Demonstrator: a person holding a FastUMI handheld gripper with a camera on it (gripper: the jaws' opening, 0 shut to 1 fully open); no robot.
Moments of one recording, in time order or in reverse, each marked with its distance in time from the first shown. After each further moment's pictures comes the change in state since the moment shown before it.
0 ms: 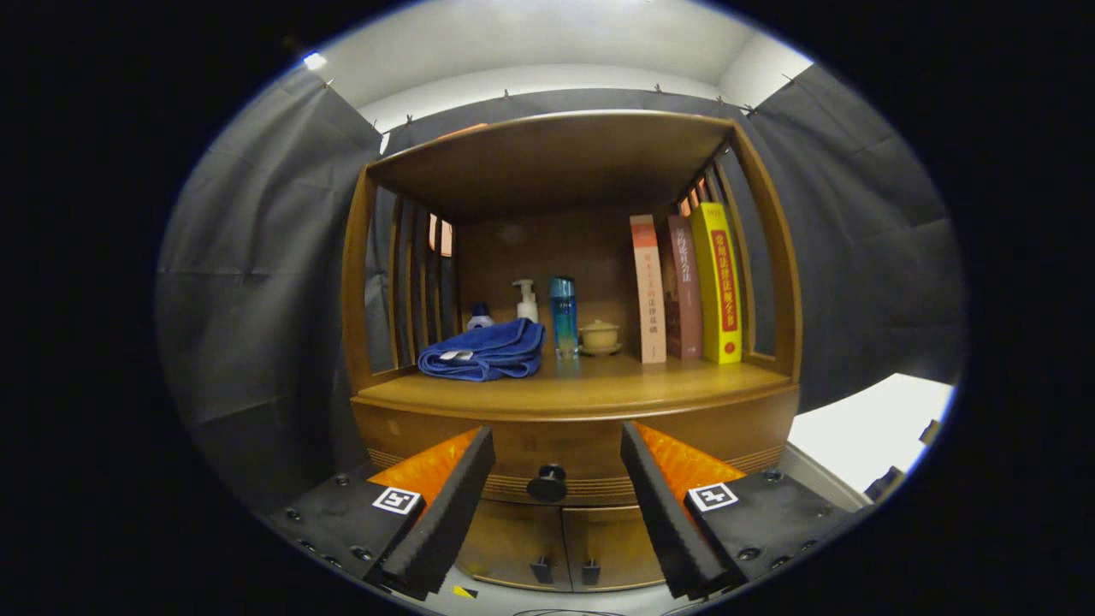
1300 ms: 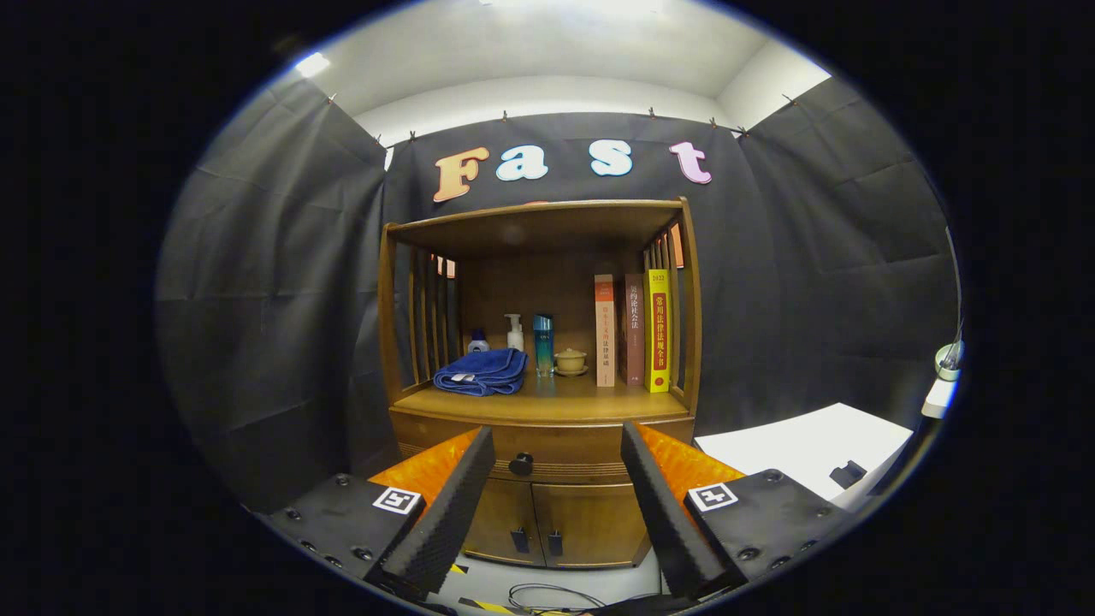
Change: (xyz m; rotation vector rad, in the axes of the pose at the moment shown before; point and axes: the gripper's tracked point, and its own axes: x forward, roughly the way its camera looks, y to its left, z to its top) arm -0.168 -0.044 0.144 -0.049 -0.062 -0.021
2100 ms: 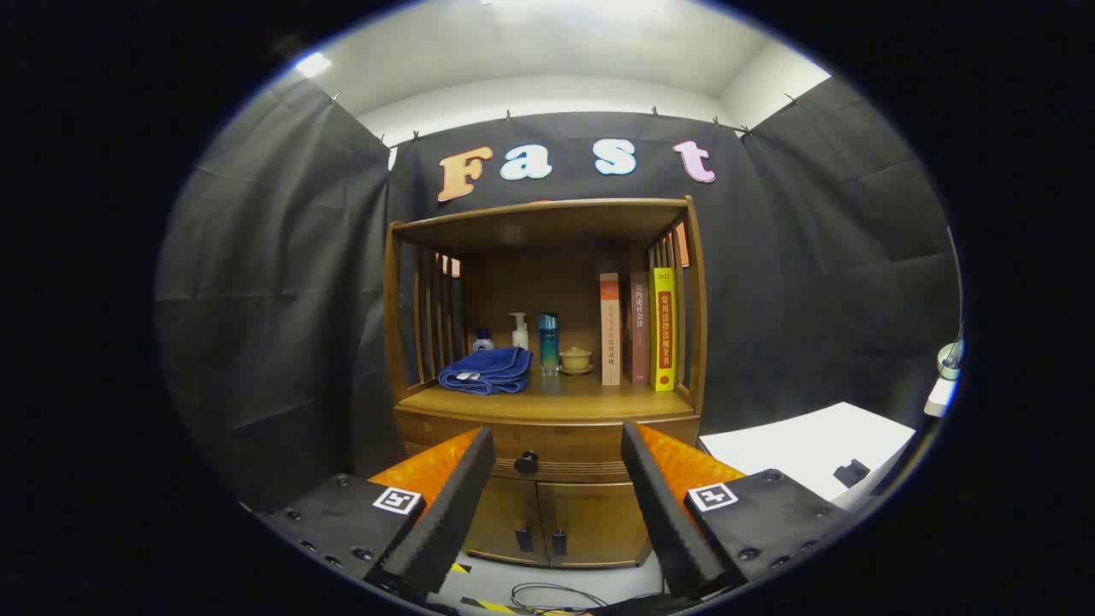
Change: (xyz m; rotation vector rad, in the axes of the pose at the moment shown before) arm -0.002 0.005 -0.005 -0.002 0.003 0.016
